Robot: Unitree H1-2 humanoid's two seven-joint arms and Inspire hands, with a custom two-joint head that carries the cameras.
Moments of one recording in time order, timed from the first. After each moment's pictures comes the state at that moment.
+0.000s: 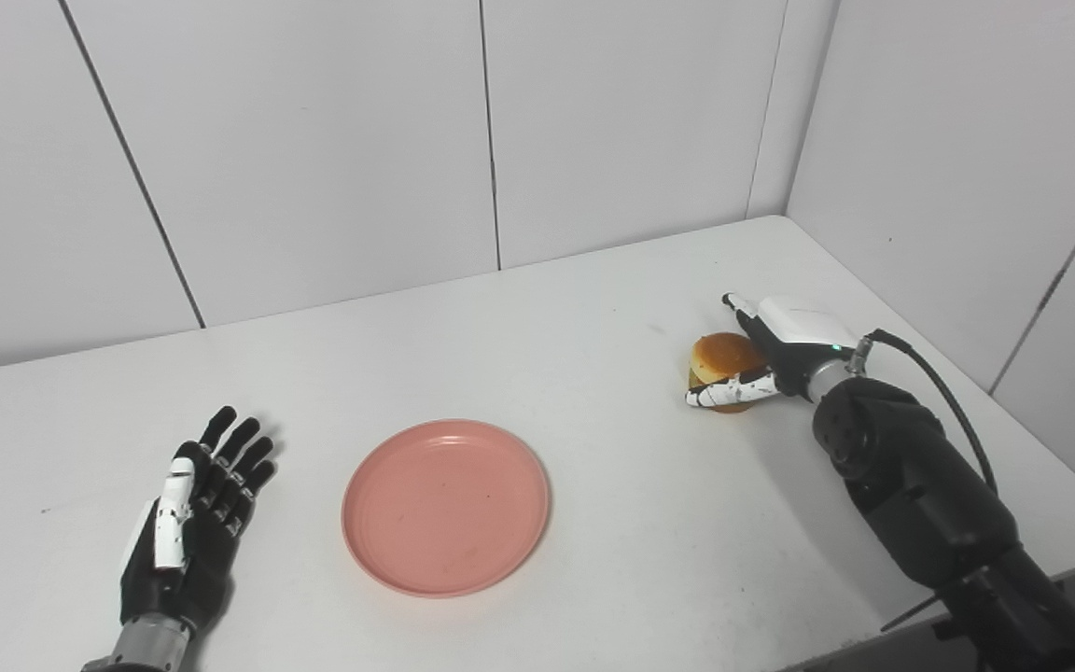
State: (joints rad) left arm -0.26 0.10 0.10 0.23 -0.37 0.13 -0.27; right arm -0.39 -0.56 0.11 0.09 -0.87 0.42 0.38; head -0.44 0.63
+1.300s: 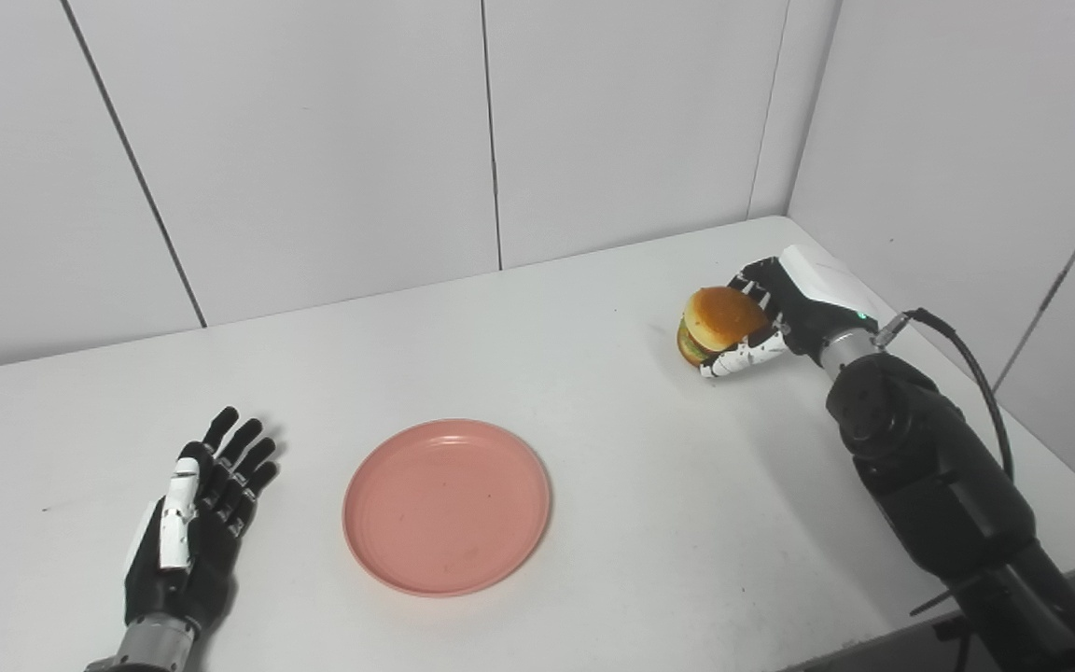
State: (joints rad) left arm -0.25 0.09 0.07 0.20 -0.34 0.14 -0.24; right arm -0.40 -0.56 0.04 -0.06 -0.63 0.42 0.22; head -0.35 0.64
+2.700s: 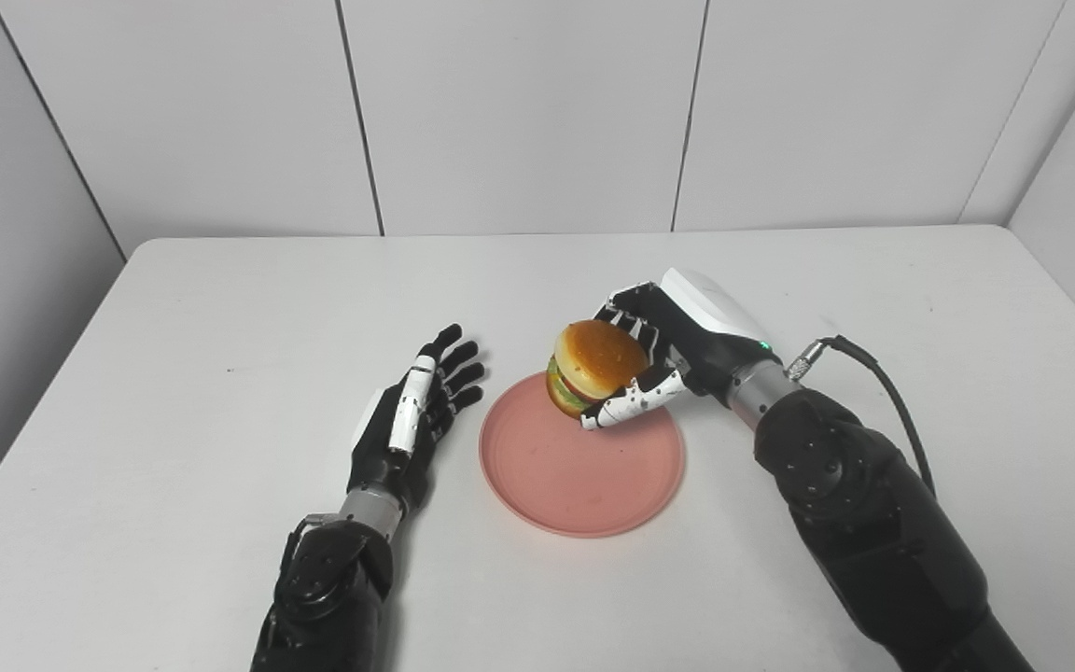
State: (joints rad) left arm -0.22 -0.03 -0.02 0.09 -0.19 0.24 -0.10; right arm -0.50 -0.27 0.36 -0.17 -0.60 0.42 0.38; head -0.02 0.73
